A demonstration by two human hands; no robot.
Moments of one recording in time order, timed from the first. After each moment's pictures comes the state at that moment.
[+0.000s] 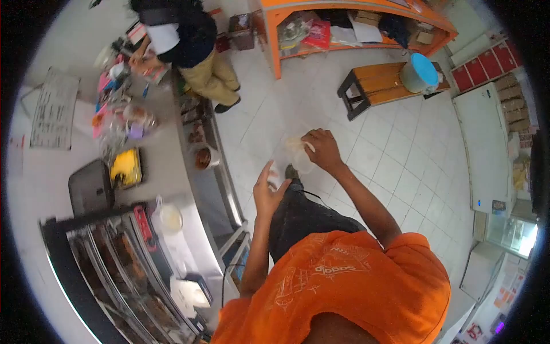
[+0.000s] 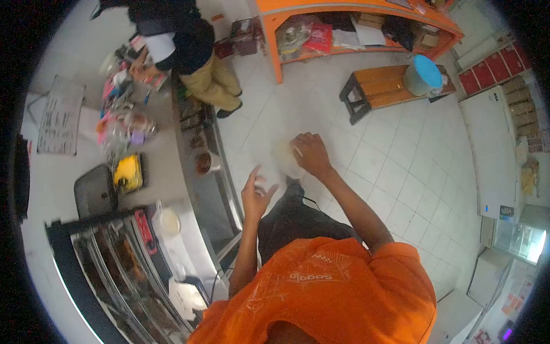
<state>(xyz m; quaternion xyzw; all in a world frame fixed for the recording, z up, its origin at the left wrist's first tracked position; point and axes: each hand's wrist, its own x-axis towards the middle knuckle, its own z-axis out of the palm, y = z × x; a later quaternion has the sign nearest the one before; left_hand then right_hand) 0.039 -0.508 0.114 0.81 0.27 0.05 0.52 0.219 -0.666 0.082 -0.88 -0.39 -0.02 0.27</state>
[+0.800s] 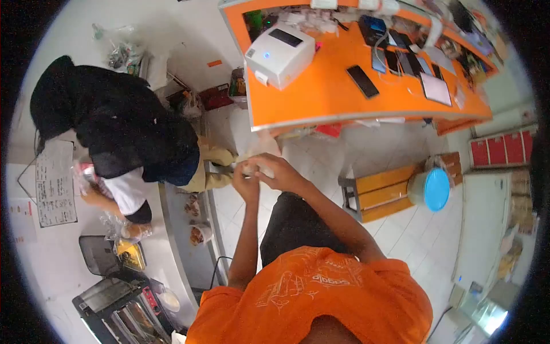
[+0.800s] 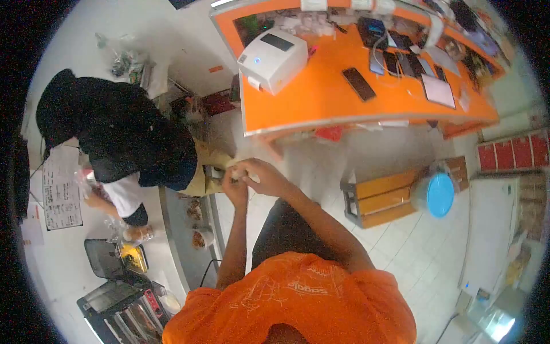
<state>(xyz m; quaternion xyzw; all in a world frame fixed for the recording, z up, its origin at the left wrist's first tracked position) 0.677 -0.344 0.062 0.75 0.32 0.37 0.44 0.780 -0.458 0.140 -0.68 -0.48 0.18 0.53</state>
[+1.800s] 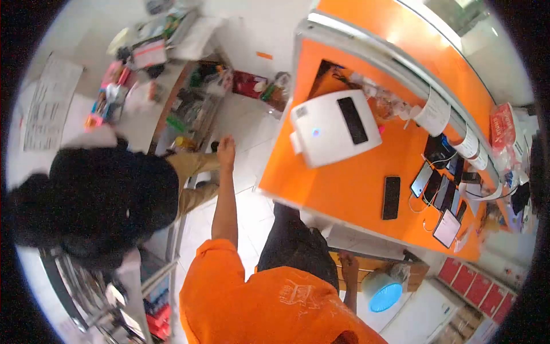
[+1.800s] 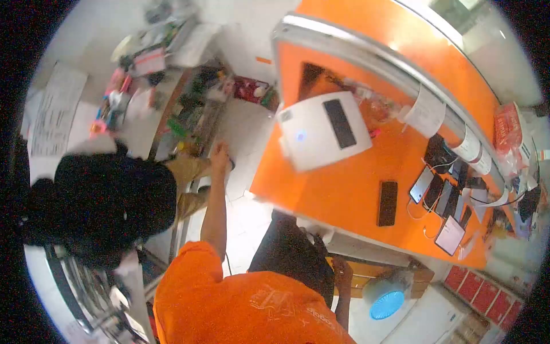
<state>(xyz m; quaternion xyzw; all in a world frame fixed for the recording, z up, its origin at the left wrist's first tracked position) 0.819 -0.090 -0.137 0.60 0.56 0.32 0.47 0.946 -0.724 0.006 -0.82 -0.13 0.35 0.44</state>
